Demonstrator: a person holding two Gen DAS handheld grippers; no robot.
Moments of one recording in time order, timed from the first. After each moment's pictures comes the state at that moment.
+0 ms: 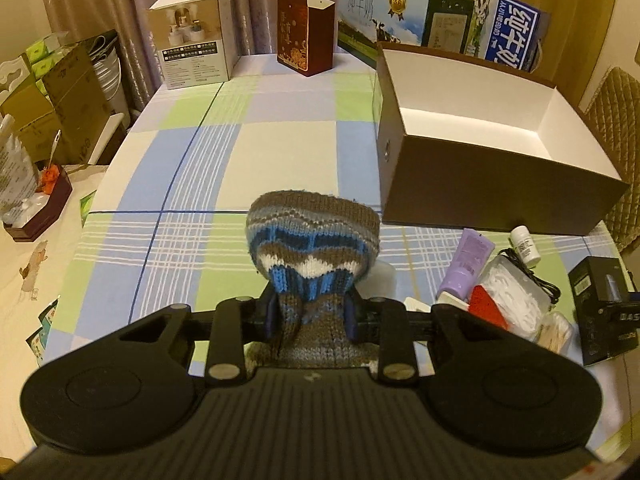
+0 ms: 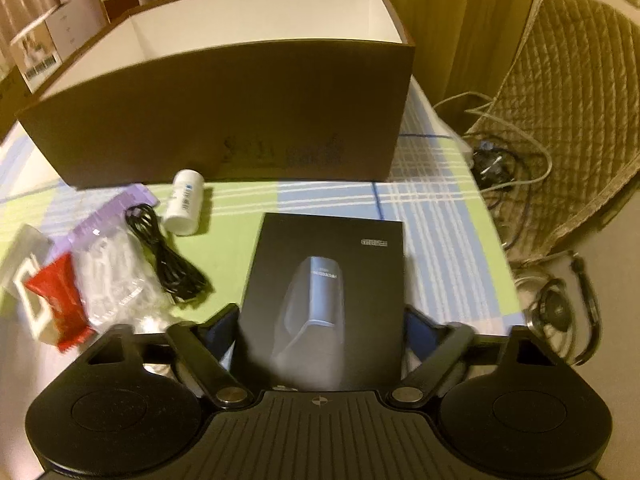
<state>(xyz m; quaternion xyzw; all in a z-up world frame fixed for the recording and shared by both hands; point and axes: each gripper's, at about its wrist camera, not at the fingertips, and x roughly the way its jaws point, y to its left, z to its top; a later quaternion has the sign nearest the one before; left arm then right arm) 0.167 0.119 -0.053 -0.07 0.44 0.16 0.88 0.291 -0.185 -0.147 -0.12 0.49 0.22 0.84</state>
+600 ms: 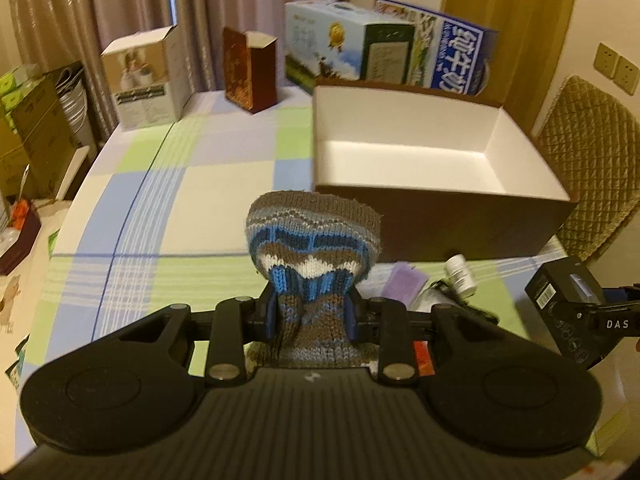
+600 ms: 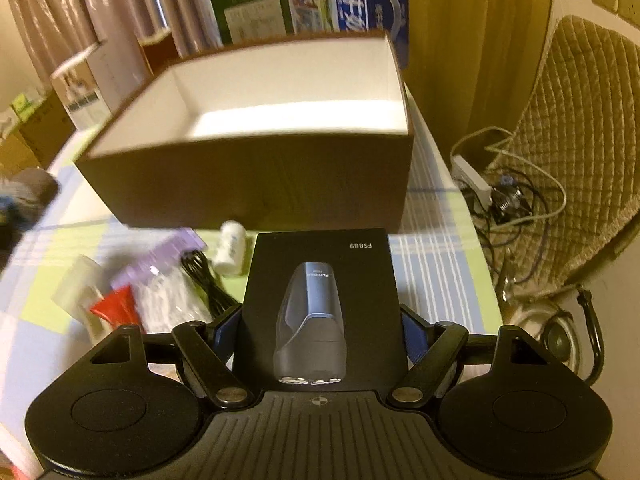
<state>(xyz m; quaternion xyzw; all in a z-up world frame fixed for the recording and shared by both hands) 0.191 0.071 -0.024 -0.05 0.40 0.11 0.91 0.286 -0.197 -0.086 -0.08 0.45 0.28 0.84</state>
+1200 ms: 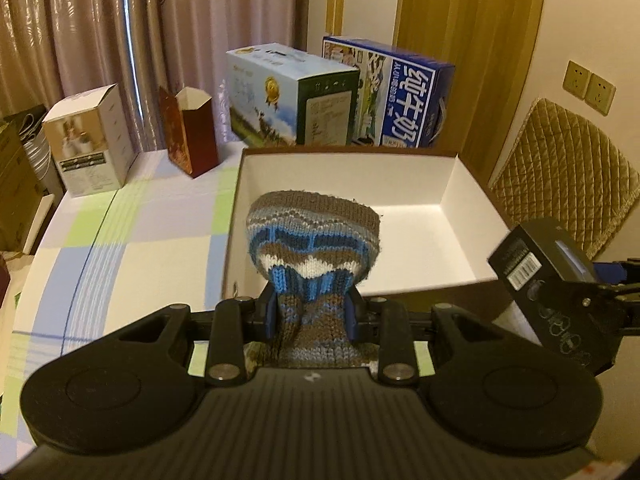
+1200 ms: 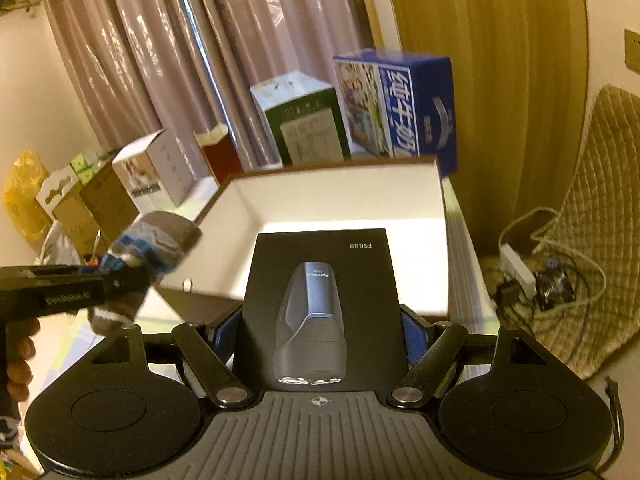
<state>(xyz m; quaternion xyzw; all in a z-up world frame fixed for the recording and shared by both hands) 0.276 0.029 0.008 -0.04 0.37 0.07 0.93 0.327 -0.177 0.002 -0.02 0.37 0.36 0.85</state>
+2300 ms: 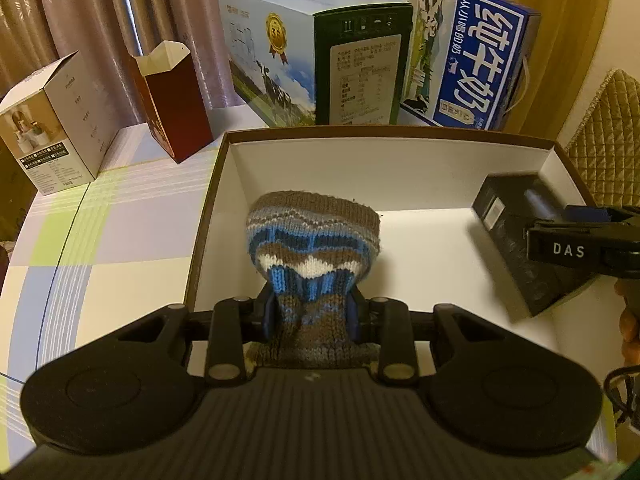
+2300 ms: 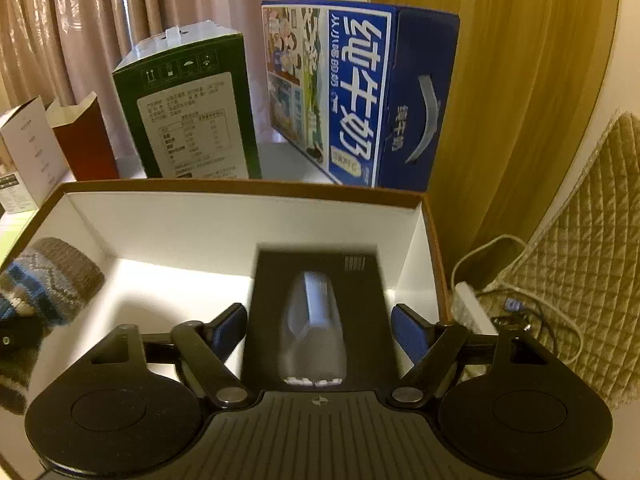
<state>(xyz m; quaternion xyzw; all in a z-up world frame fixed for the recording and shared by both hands) 0.438 0.057 -0.056 -0.03 0.45 0.12 0.88 0.508 -0.072 -0.091 -0.11 0.39 0.26 0.88</state>
